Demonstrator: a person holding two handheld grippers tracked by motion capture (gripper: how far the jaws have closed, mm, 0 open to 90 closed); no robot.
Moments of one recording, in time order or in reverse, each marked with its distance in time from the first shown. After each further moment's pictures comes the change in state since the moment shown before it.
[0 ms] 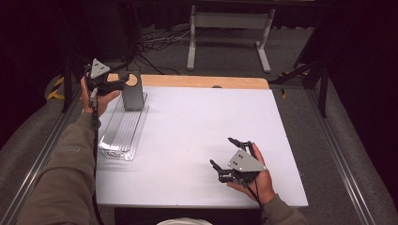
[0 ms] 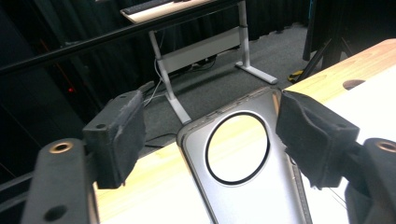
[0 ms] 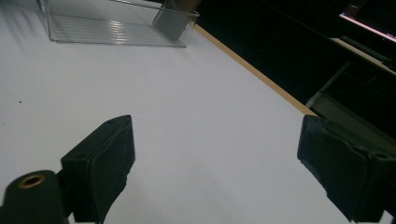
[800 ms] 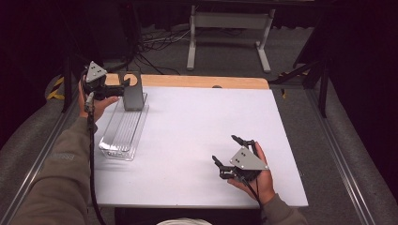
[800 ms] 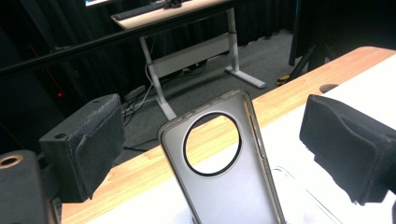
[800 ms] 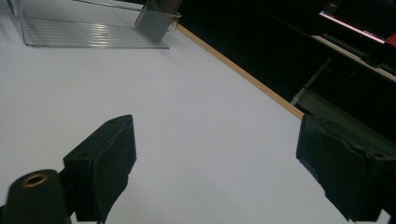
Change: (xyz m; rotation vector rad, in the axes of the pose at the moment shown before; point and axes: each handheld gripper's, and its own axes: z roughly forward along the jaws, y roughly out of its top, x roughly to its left) left arm -0.008 0.003 -0.020 -0.027 -0.045 -0.018; right arm -0.004 0.000 0.000 -0.001 -0.061 0.025
